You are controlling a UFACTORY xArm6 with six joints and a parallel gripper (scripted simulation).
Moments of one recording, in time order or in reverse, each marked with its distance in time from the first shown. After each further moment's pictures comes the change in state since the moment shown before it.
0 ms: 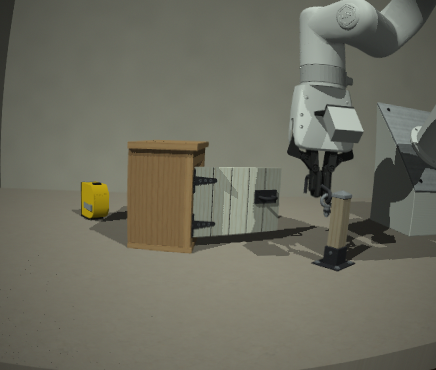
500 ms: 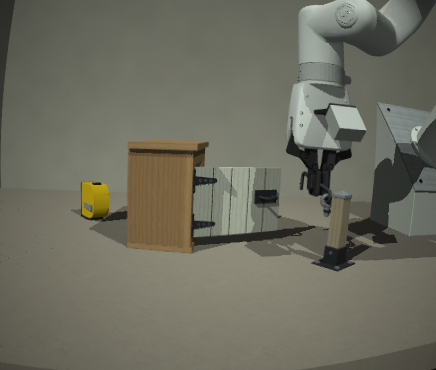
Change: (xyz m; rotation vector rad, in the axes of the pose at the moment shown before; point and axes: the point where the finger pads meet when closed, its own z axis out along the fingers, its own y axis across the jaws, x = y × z) arm 0.001 0.003 -0.002 0.000 0.000 -0.063
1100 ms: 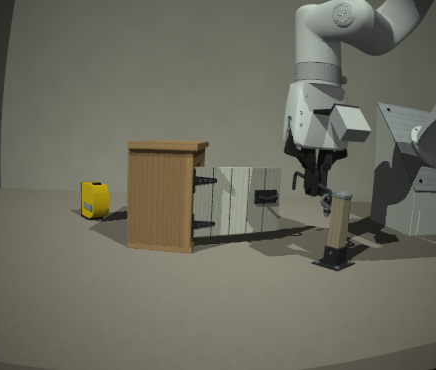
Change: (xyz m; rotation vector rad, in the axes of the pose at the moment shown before) arm 0.000 0.005 0.000 0.000 0.000 -0.124
